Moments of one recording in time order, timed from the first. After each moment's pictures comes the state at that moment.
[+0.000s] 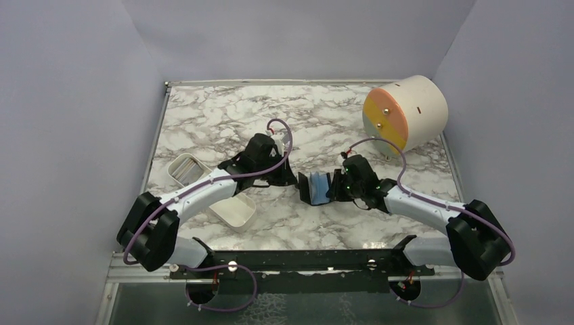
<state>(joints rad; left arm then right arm) -0.67 1.37 0.83 -0.16 0.35 -0.57 0.64 1.27 0.56 -0.11 -0.04 0.59</state>
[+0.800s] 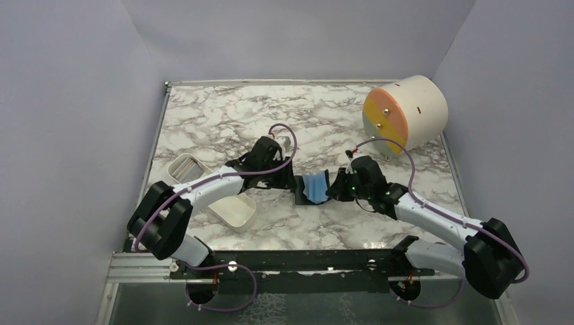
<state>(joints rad) -0.67 1.47 0.83 -0.19 0.26 -0.54 0.64 1.12 0.53 -0.12 -0.09 0.61</state>
